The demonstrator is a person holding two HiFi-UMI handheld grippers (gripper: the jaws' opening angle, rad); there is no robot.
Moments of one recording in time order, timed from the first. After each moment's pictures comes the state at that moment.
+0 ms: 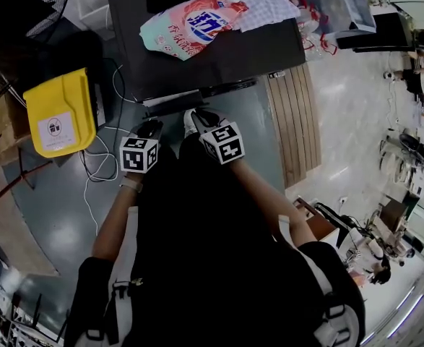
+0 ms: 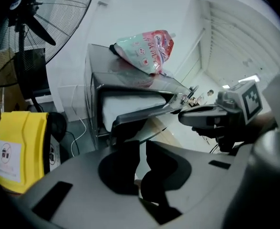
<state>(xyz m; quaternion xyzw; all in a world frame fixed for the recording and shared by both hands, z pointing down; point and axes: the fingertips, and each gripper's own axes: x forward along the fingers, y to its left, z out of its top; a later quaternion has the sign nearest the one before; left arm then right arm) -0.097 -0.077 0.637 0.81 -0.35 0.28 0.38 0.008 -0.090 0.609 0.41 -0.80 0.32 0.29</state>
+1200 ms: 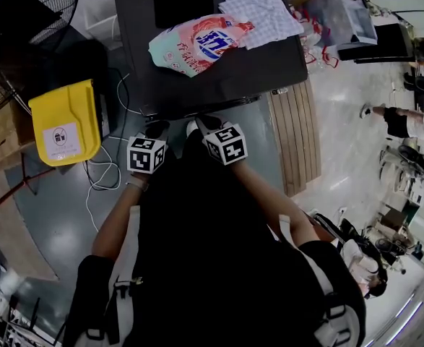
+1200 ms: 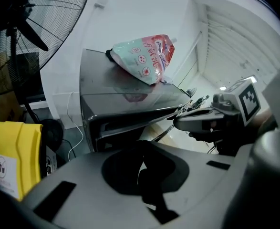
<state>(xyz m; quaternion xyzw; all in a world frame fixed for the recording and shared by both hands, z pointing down) -0.084 -0.122 0.628 0.82 -0.35 0.26 0.37 0.004 -0.130 0.609 0.41 -0.80 0.33 0.29</state>
